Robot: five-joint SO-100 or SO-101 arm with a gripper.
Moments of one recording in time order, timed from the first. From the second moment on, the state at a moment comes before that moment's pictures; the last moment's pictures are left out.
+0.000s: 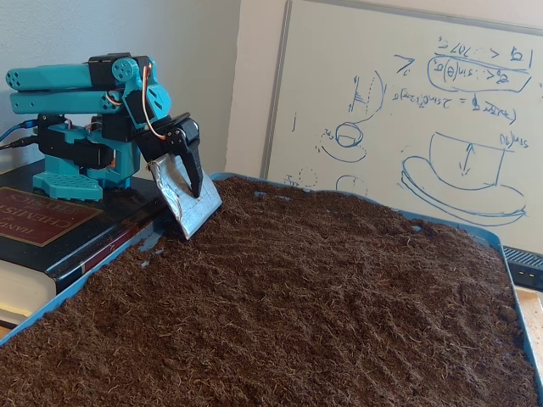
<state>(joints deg) -5.5 190.5 181.3 67.3 -0.1</state>
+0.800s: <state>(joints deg) -5.5 190.4 179.4 67.7 -0.1</state>
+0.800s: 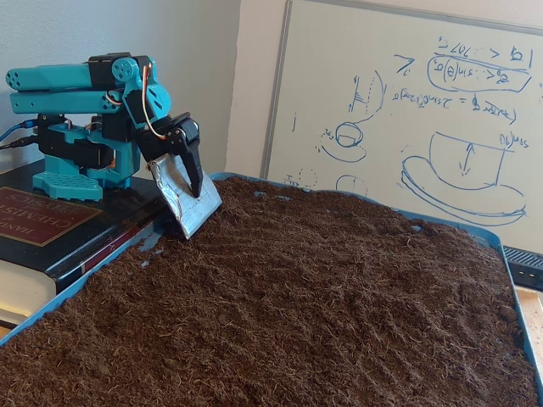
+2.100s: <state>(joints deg) -8.9 78.2 117.2 58.3 -0.1</state>
